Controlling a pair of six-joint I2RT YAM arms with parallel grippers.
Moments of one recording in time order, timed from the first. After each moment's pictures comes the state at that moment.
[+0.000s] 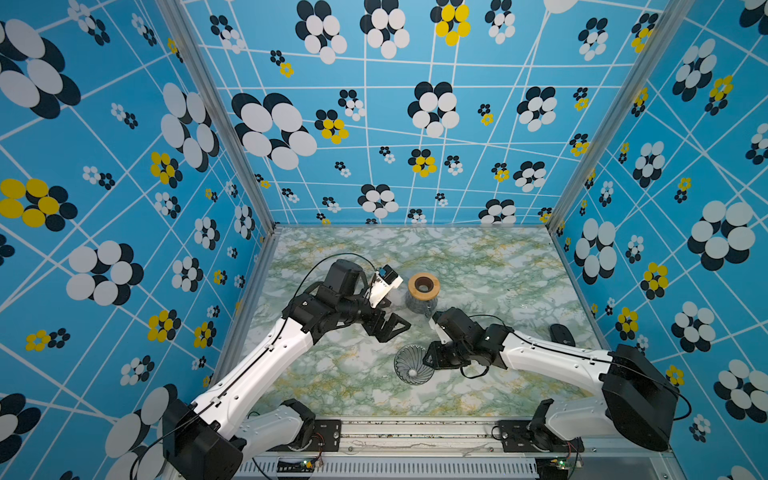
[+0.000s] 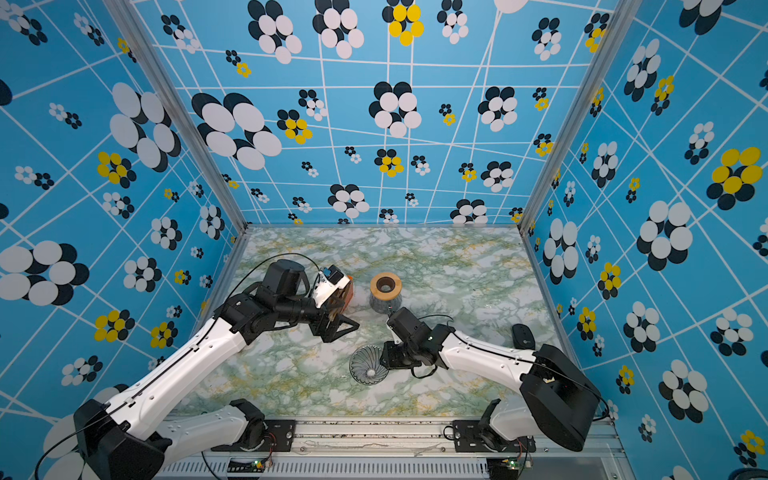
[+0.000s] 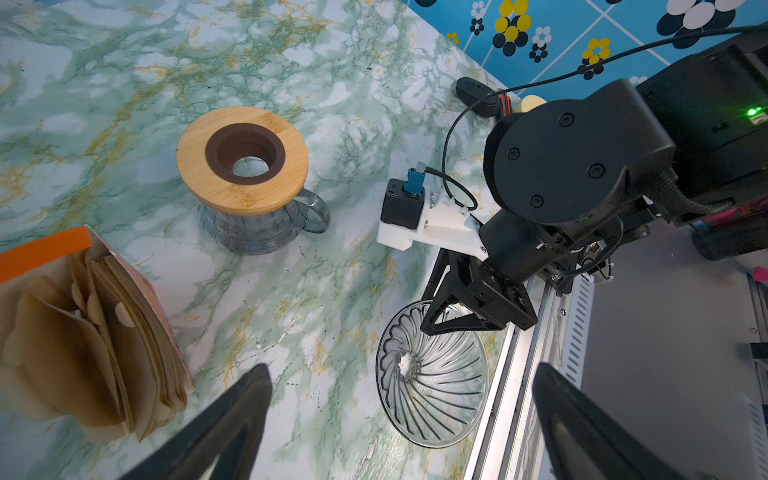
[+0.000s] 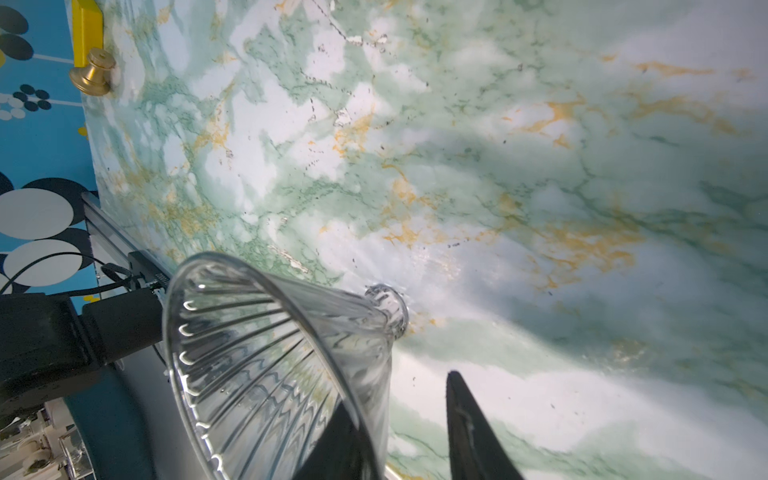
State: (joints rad) left arm -0.54 1.15 1.05 -0.65 0.59 0.07; right arm 0.88 1.39 0.74 -0.40 -0.24 0.74
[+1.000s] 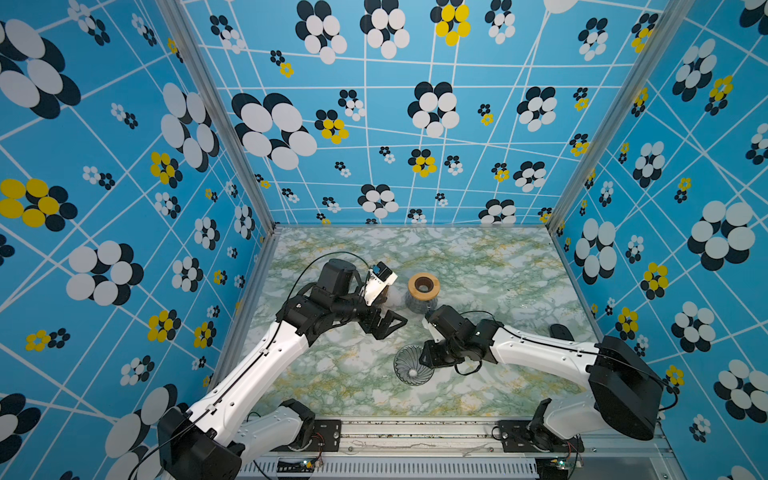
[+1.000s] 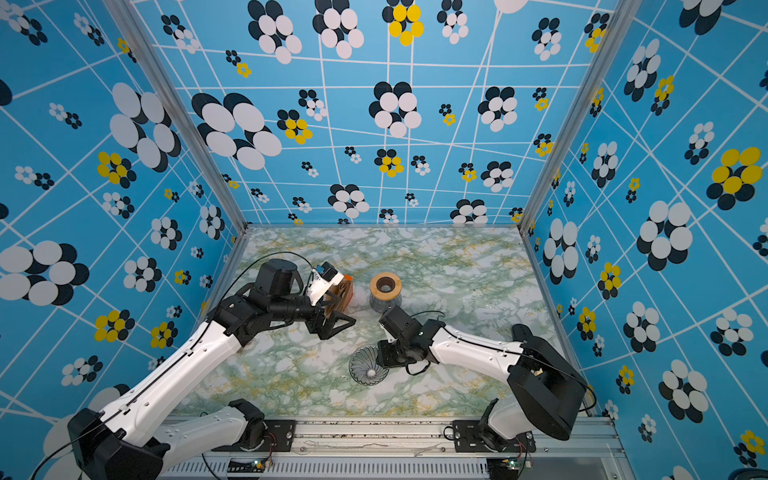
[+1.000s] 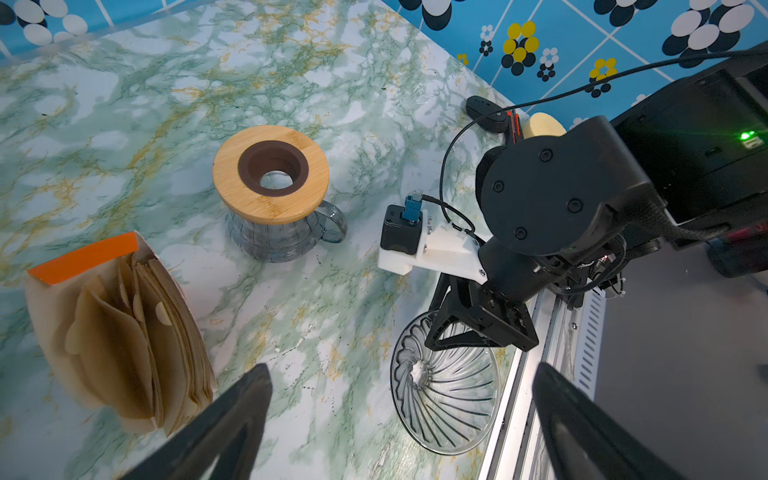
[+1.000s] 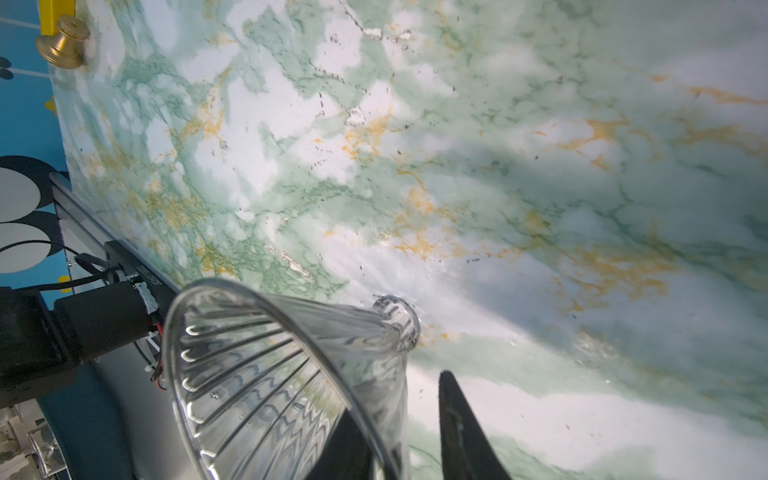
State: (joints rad) left arm -0.51 1.12 1.04 -0.63 0.59 0.07; right arm 0.90 1.47 0.82 -0.45 -0.24 0.69
